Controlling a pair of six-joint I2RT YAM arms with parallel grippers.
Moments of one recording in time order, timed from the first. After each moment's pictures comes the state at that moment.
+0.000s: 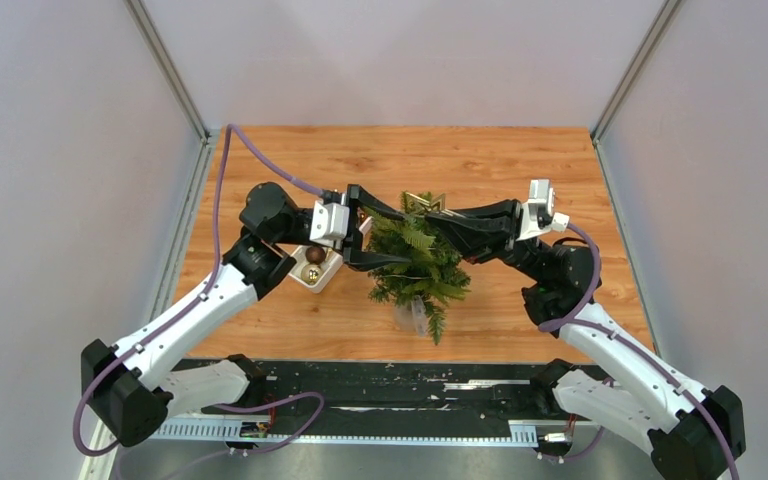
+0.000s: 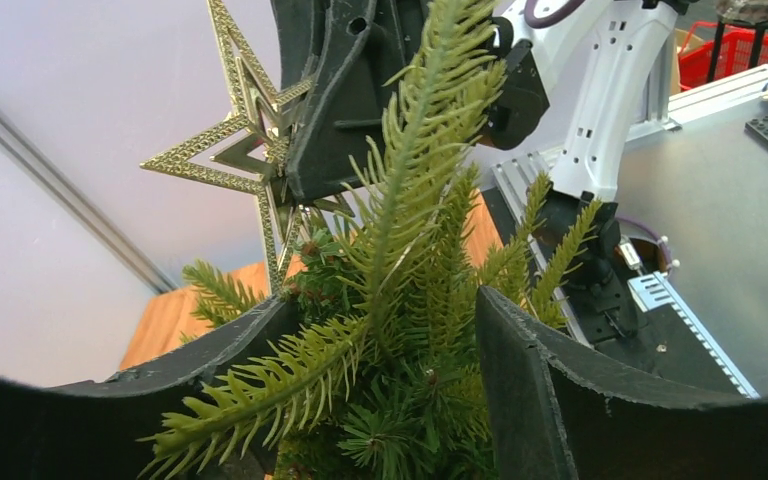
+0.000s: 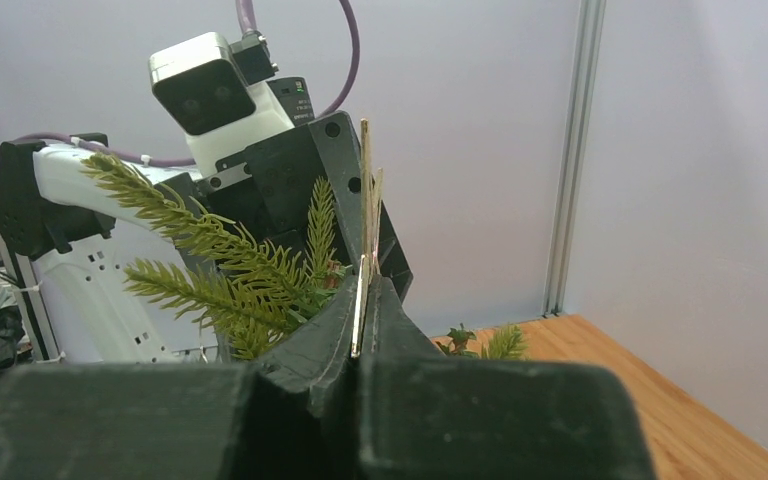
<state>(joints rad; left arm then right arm) -0.67 1.12 0.99 0.41 1.03 0.12 0.61 0.91 0.65 0.93 -0.58 0.43</state>
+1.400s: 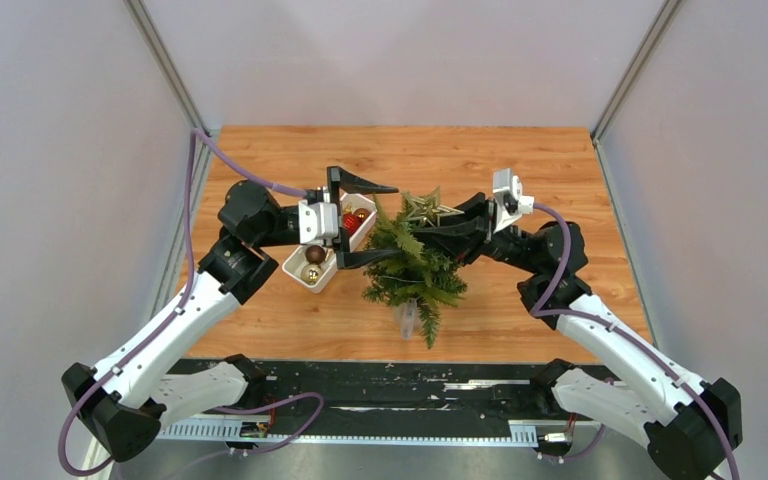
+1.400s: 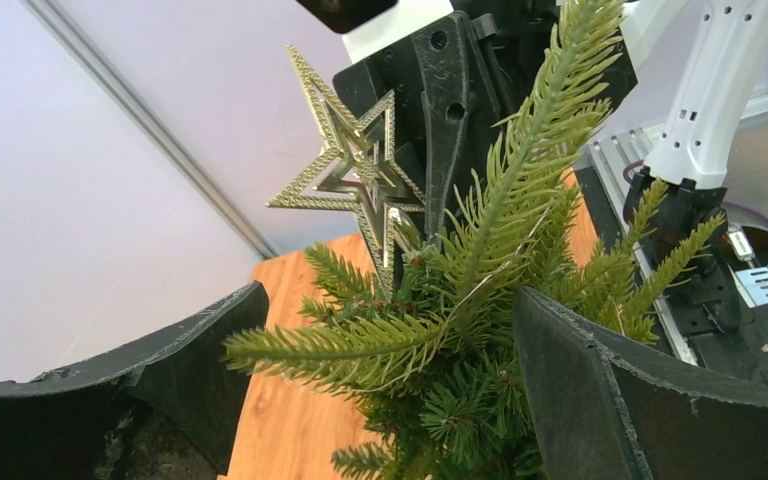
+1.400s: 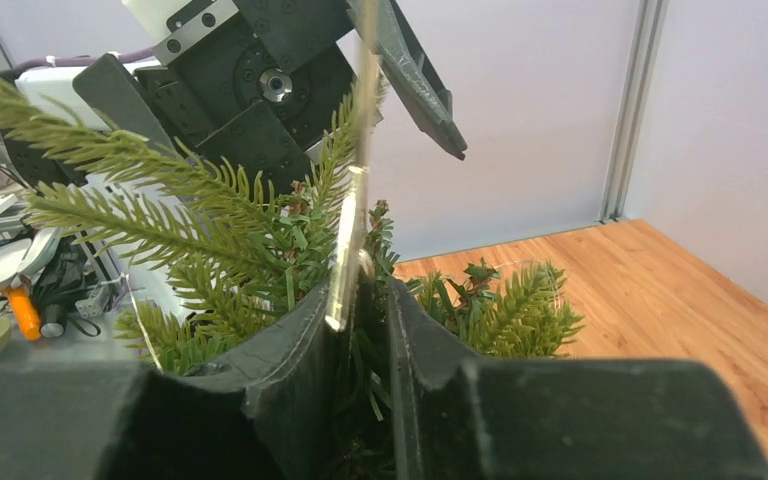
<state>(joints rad) -0.65 1.03 1.06 0.19 0.89 0.29 0.61 0.95 0.73 0.68 -0.69 0.40</state>
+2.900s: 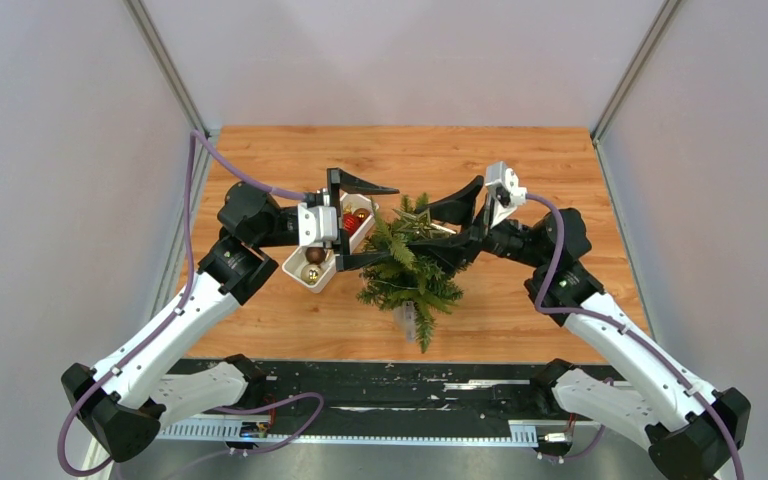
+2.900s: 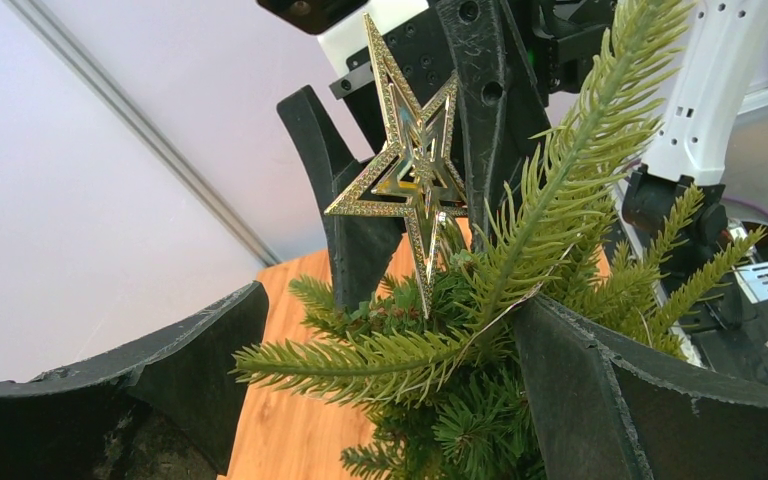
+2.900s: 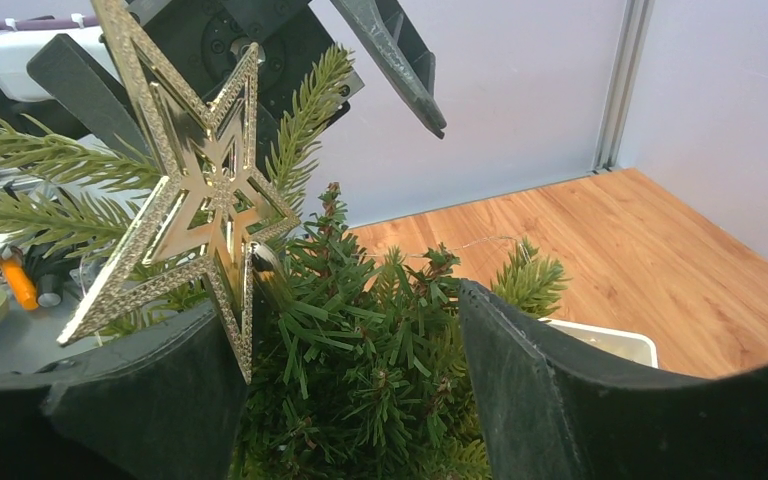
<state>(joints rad) -0.65 1.02 1.06 0.20 0.90 0.31 0.61 0.93 0.84 0.41 -0.70 0.31</state>
